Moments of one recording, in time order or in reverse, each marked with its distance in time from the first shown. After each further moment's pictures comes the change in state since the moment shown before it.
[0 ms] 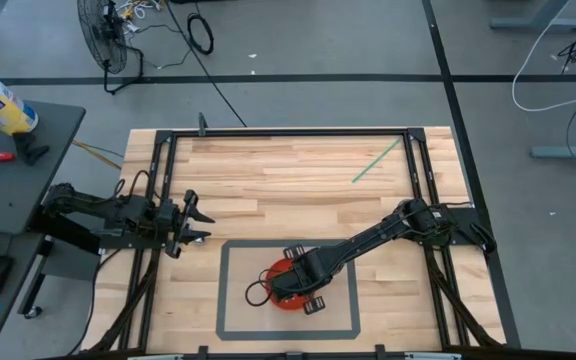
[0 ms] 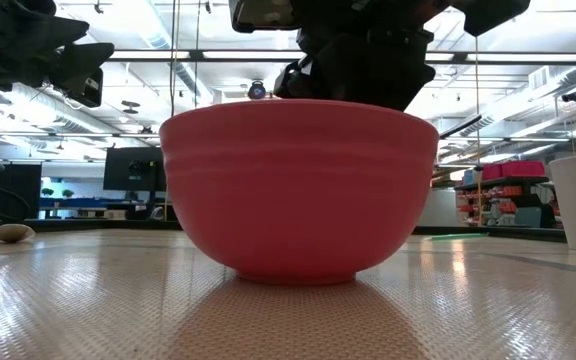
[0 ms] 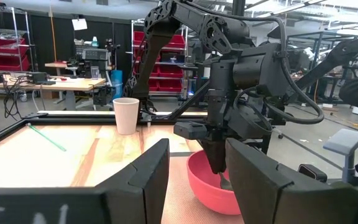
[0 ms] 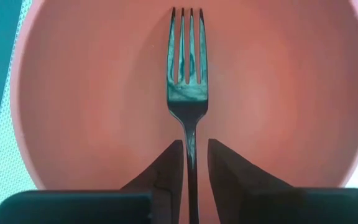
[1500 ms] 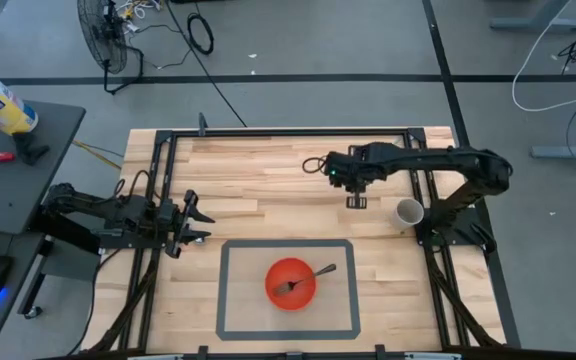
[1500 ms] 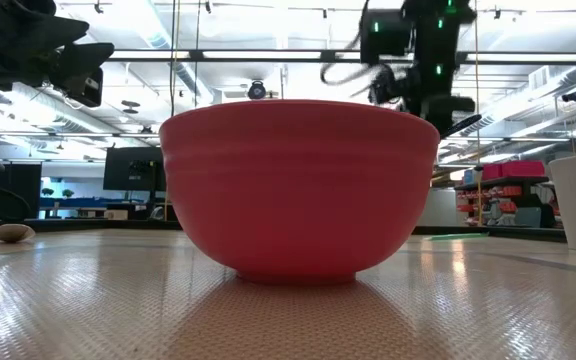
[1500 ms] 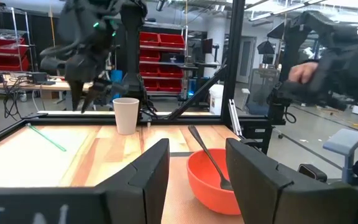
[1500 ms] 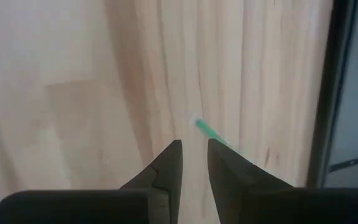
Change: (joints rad) left arm 0.000 0.000 0.000 0.000 0.000 0.000; right arm -0.648 -0.683 -0.686 -0.054 0.205 -0.241
